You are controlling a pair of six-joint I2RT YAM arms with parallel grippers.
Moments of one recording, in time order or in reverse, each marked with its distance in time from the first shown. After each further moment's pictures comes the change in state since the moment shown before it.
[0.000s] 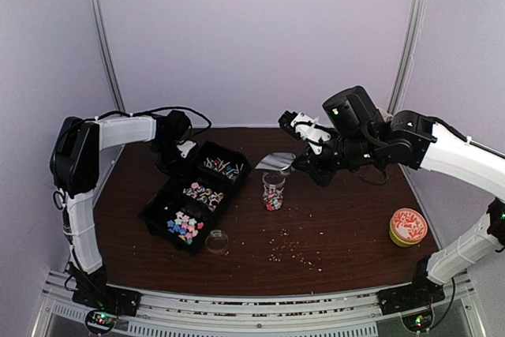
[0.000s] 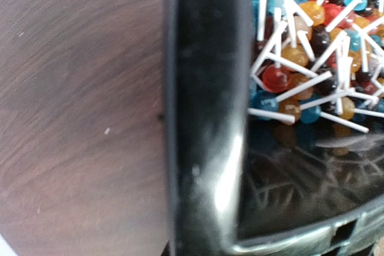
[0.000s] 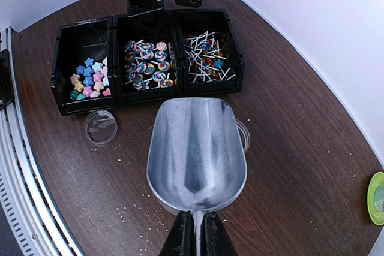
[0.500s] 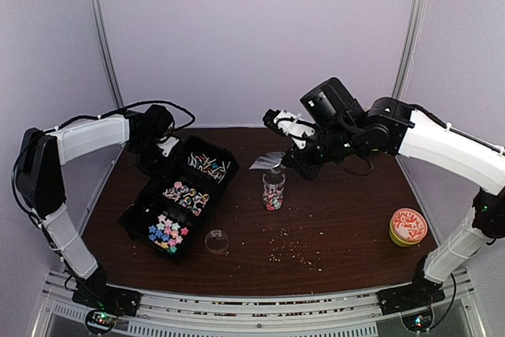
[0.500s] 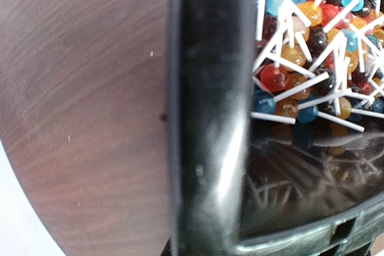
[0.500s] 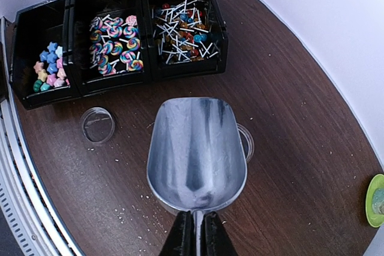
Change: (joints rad) left arm -0.005 -0.293 -0.183 -0.064 -0.053 -0.033; right arm 0.005 0.138 0.158 -0.099 0.003 -0.006
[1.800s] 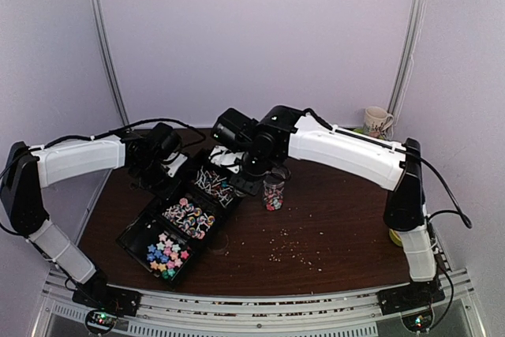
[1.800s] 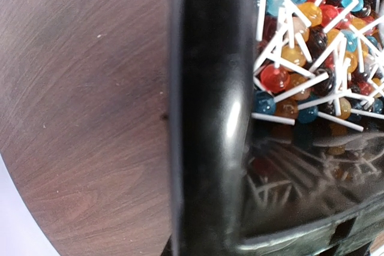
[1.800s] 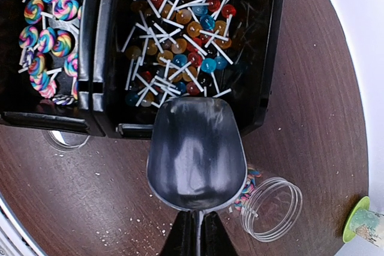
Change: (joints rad) left arm -0.164 -0.191 -0.249 0.104 -0.071 -0.021; right arm 0.102 0.674 0.675 -0.357 0.149 -0.072
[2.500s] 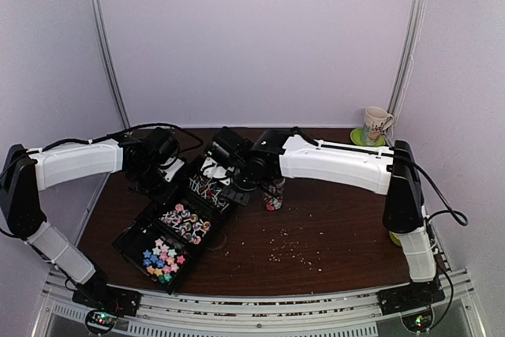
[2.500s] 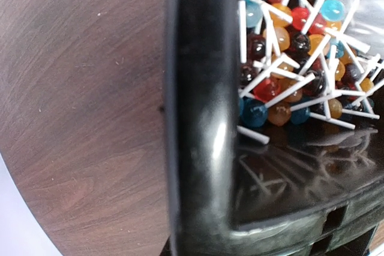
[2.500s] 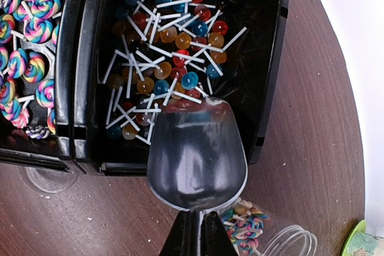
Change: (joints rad) left arm -0.008 -0.027 -0.047 -0.006 0.004 0.007; right arm 0.016 0.013 -0.178 0.287 0.034 -0.059
